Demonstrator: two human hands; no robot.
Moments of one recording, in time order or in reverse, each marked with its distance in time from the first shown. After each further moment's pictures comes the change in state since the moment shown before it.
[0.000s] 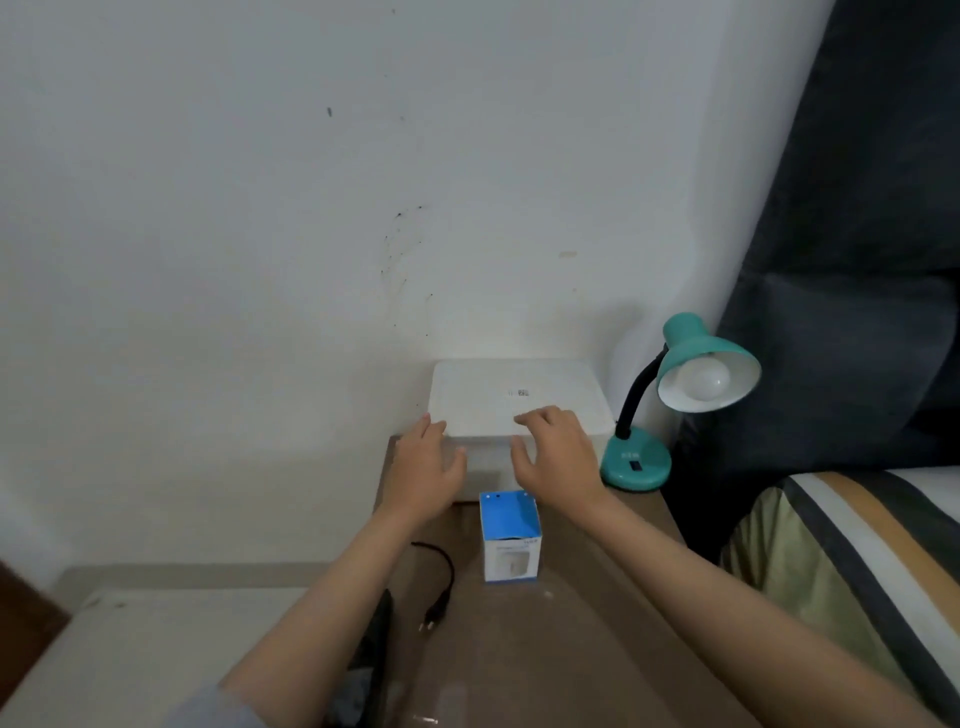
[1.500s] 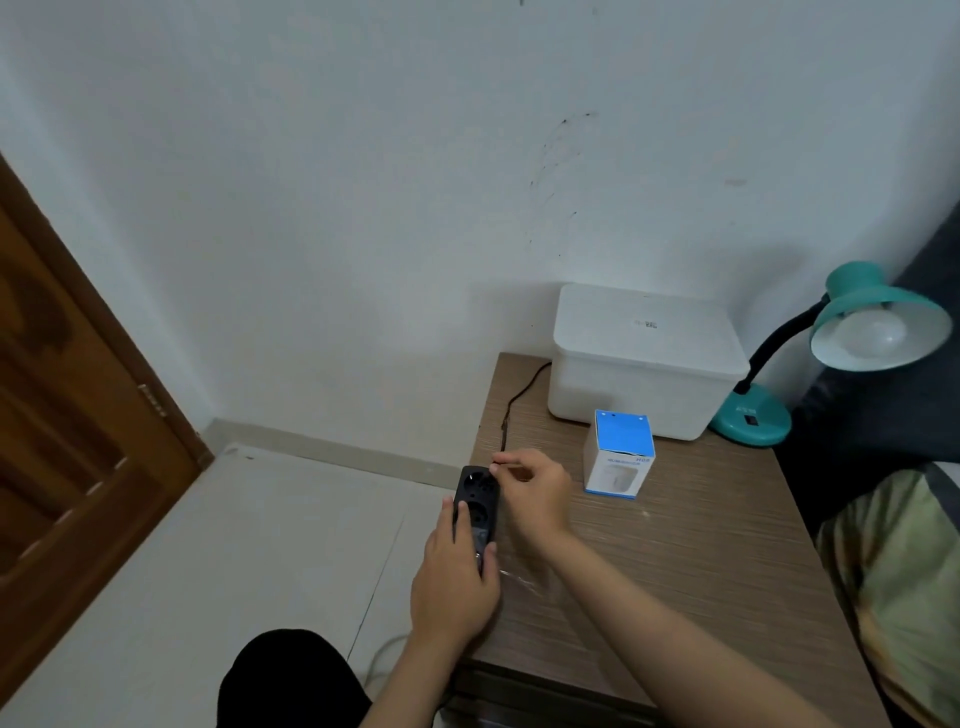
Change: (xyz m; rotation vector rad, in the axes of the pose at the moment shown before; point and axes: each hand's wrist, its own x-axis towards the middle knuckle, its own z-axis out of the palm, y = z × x) left_hand -0.227 -0.085 0.016 0.157 0.020 -0.335; right_hand -0.126 -0.128 0.105 0.689 -0.166 0.375
